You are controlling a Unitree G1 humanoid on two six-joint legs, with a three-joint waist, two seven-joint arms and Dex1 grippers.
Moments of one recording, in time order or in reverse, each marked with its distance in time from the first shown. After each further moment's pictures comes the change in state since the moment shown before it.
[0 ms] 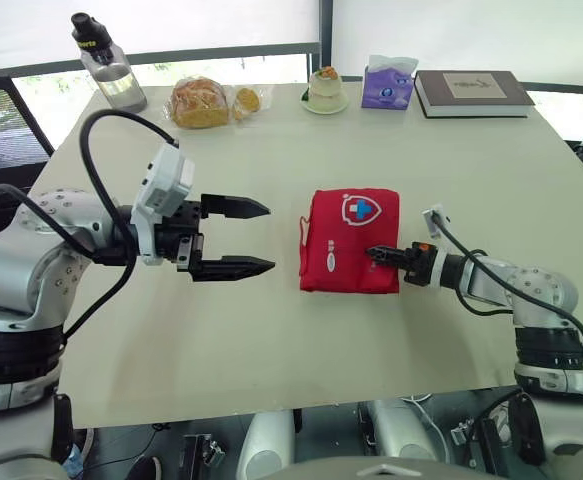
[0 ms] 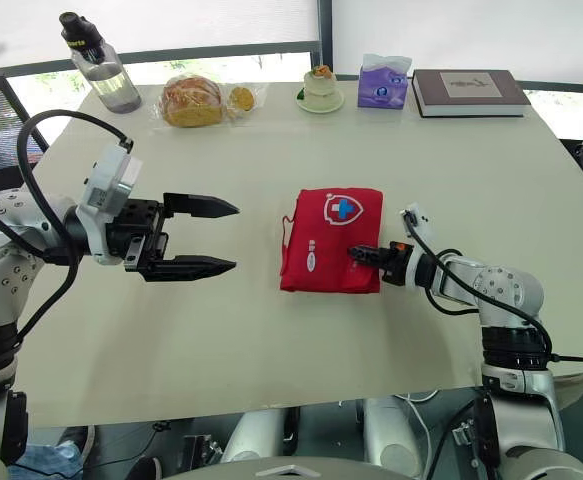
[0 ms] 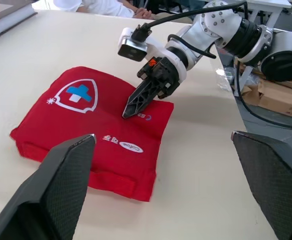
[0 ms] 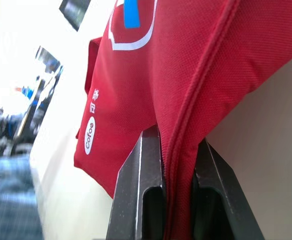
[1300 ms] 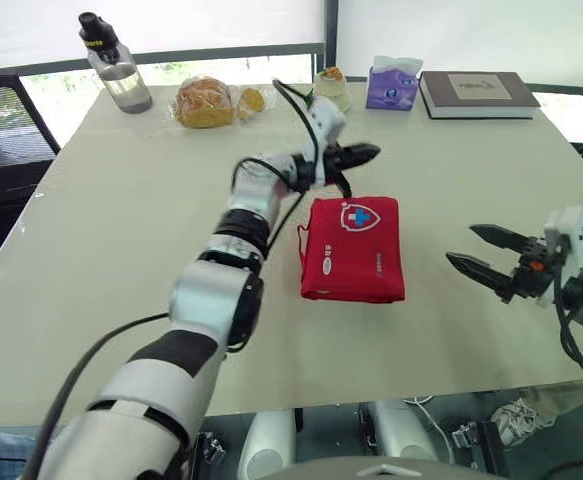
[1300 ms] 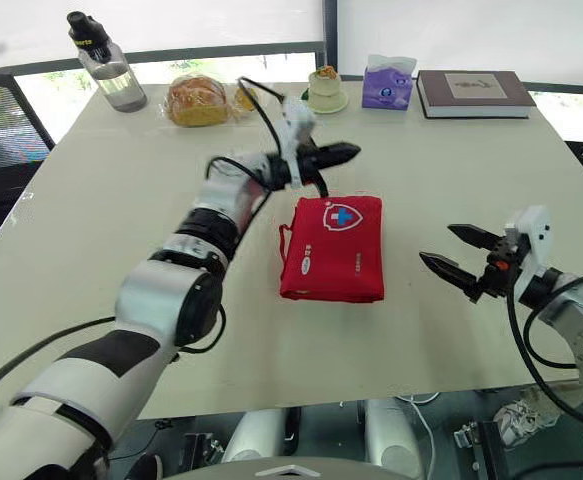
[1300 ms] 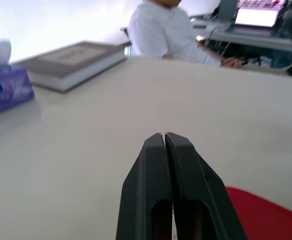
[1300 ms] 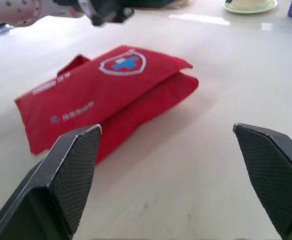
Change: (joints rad) left arm -0.727 -0.734 -0.139 1.335 0.521 -0.796 0.213; right arm 0.406 -0.393 -0.065 -0.331 -0.181 -0.575 0.438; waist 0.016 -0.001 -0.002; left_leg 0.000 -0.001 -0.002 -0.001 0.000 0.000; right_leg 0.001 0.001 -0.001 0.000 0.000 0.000
